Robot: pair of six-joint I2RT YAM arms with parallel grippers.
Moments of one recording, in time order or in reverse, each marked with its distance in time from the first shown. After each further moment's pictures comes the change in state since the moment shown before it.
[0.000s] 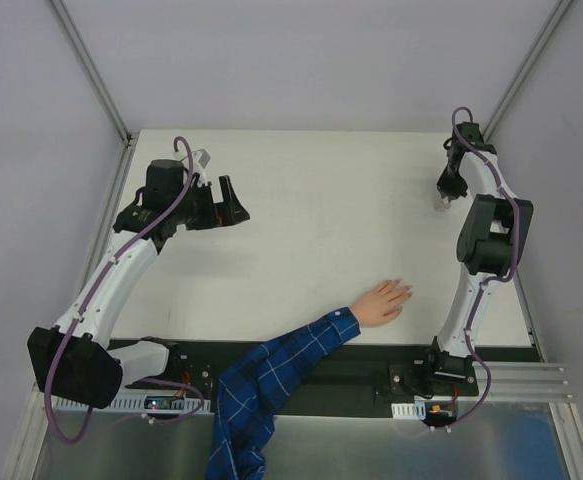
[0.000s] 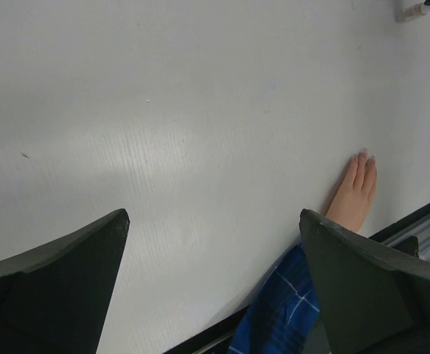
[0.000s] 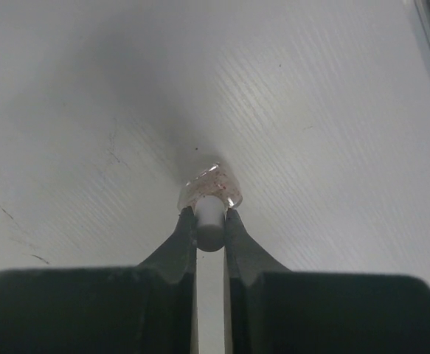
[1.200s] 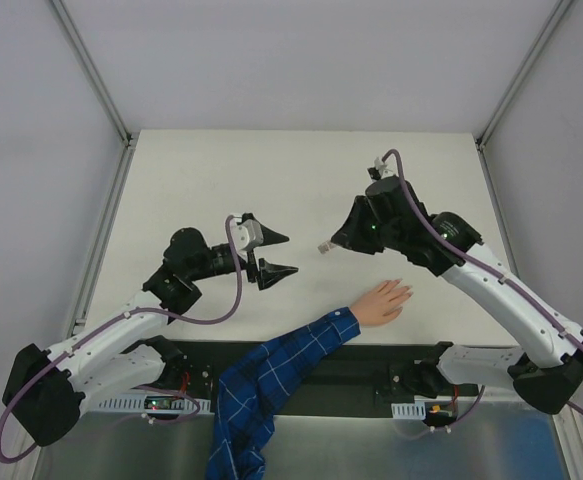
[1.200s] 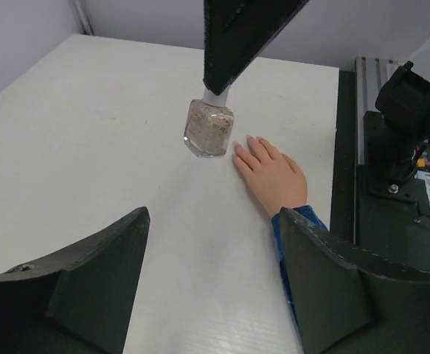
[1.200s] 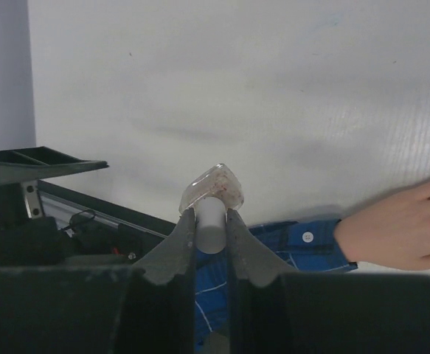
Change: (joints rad) left arm -0.415 -0.269 -0.541 0.955 0.288 0.376; right arm 0.900 -0.976 -0.518 -0.089 -0.157 0.413
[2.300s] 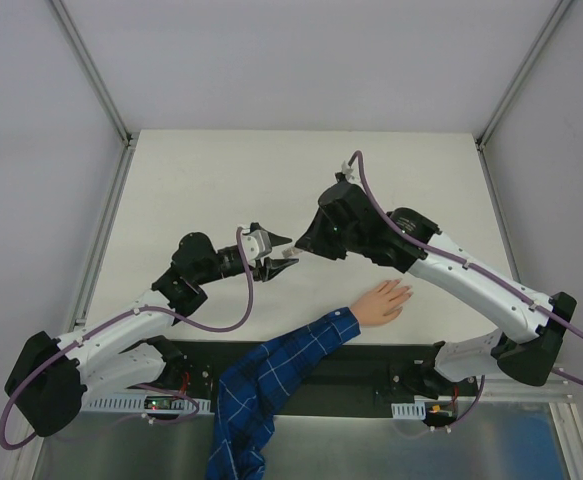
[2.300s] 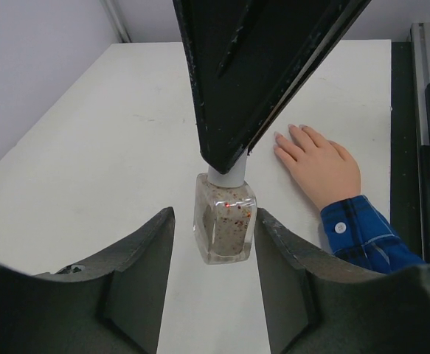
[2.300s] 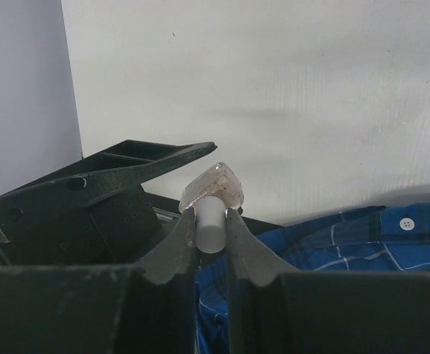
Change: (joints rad) left arm -0.050 0.056 -0.048 0.103 -0.089 0.206; right arm 0.214 0.177 0.160 -0.013 0.106 0.288
